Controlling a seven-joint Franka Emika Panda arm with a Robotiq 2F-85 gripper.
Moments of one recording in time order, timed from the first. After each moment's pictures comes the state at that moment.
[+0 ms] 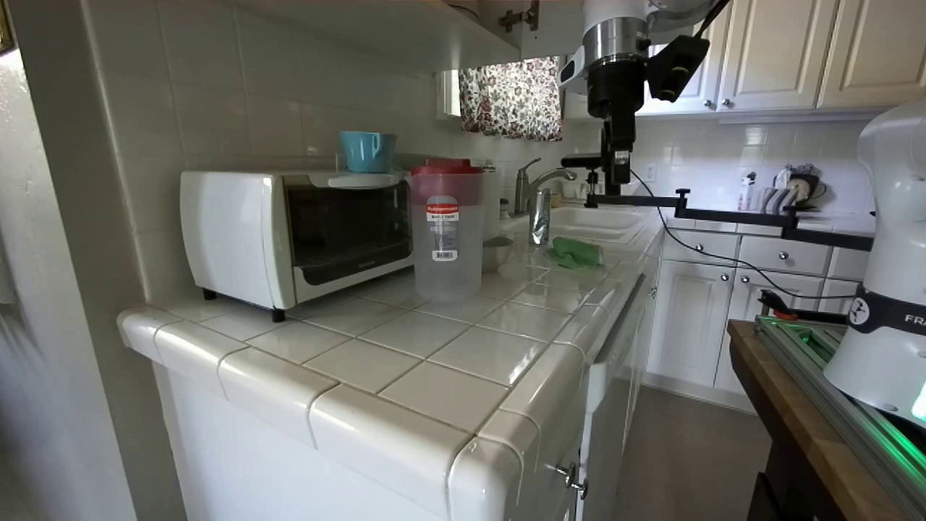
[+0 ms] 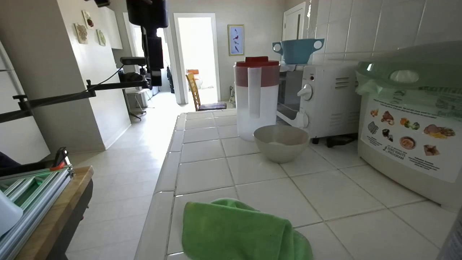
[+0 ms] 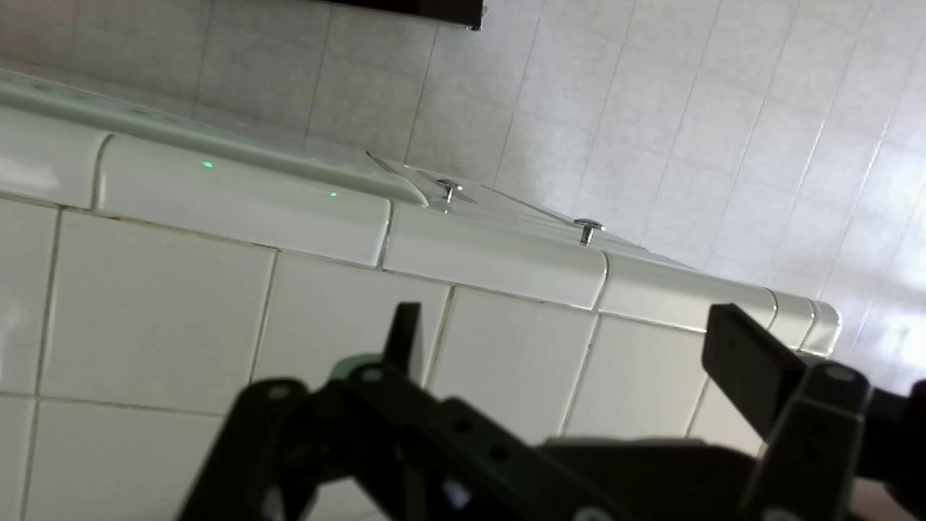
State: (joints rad) arm 0.09 -0.42 -0.11 -2.51 0.21 1.99 -0.19
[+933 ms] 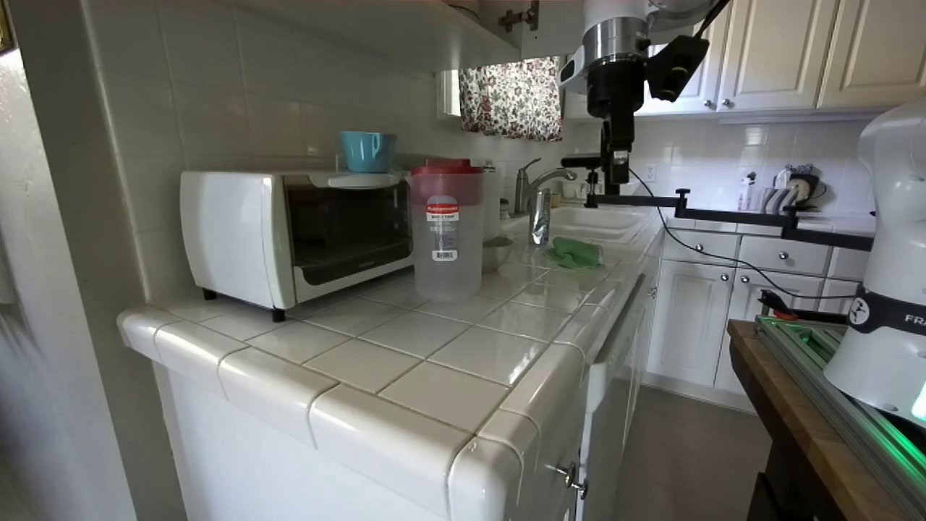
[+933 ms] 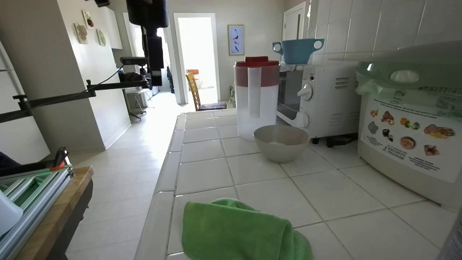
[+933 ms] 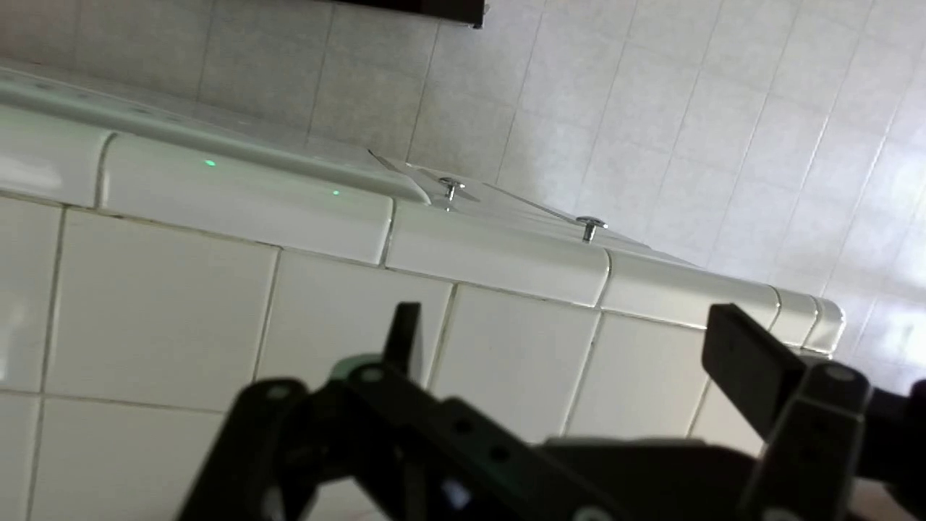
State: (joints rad) arm 0.08 -0.42 -0.10 -2.51 0.21 2.00 -0.19
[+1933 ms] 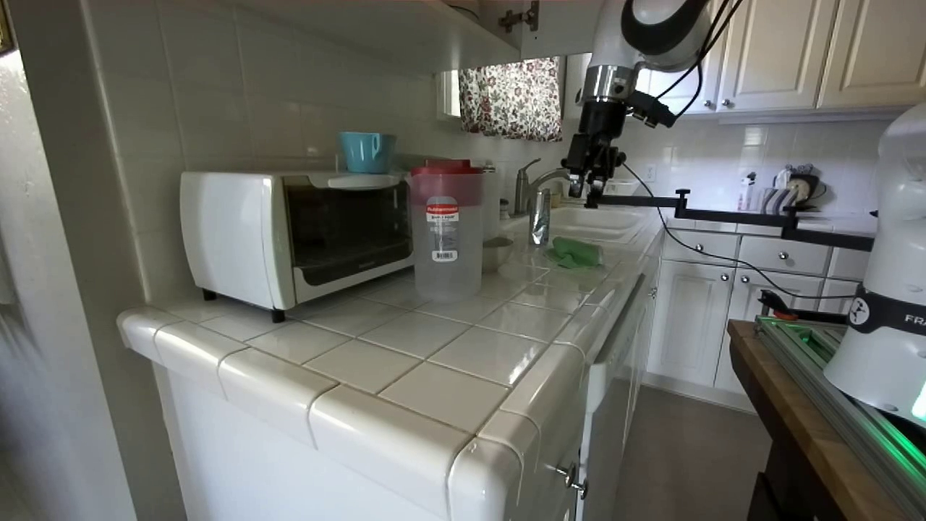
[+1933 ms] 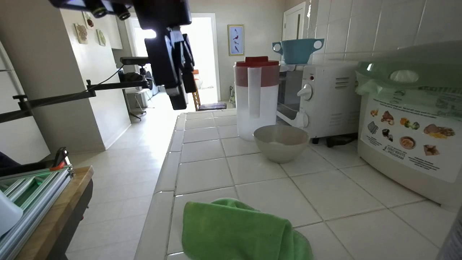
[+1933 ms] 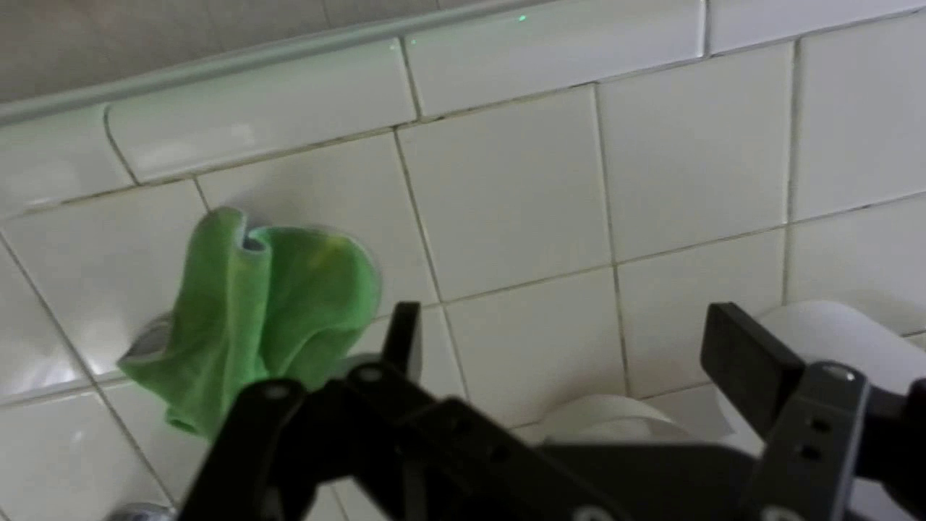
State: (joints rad) arm -0.20 -0.33 -0.13 -2.55 0.06 2.33 0.04
